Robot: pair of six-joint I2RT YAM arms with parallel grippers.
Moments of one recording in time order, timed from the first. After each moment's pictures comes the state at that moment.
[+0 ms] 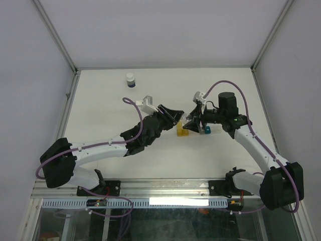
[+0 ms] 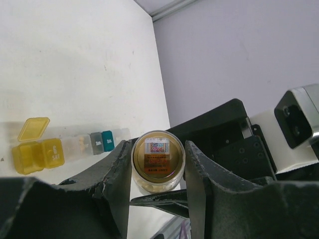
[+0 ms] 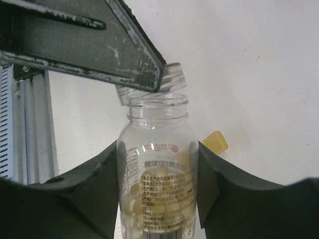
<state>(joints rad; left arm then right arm) -1.06 1.38 0.81 0.45 -0.47 -1.13 0.30 1.15 0.81 -0.26 -0.96 -0.36</state>
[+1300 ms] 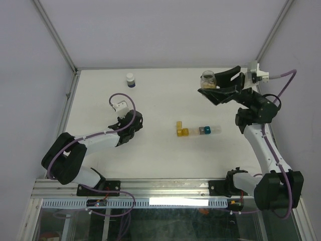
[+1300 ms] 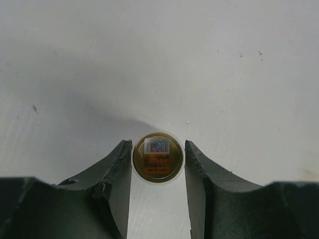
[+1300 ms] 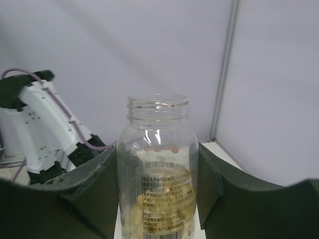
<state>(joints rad) -0.64 1.43 0.65 0.03 -0.55 -0.90 0.08 1.11 0.91 1.13 -1.02 0.80</state>
